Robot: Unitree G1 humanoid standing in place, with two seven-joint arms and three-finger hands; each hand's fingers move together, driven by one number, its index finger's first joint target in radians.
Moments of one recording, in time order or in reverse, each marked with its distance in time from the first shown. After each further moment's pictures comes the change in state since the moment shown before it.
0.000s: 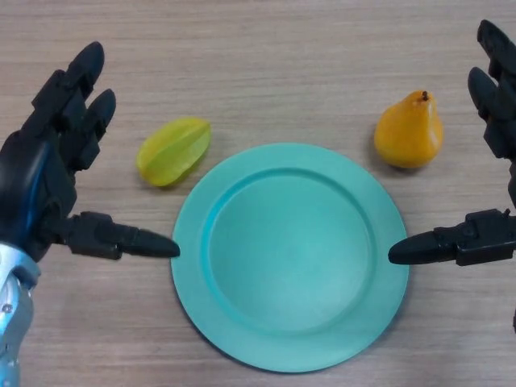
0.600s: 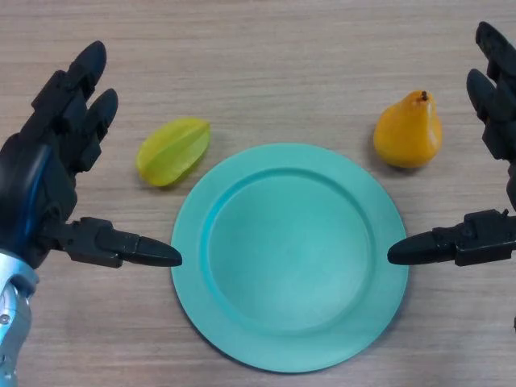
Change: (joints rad) left arm 0.068 -0.013 0.002 -0.116 -0.003 0.024 -0.013; right arm -0.006 0.001 0.002 0.010 0.004 0.000 -0.002
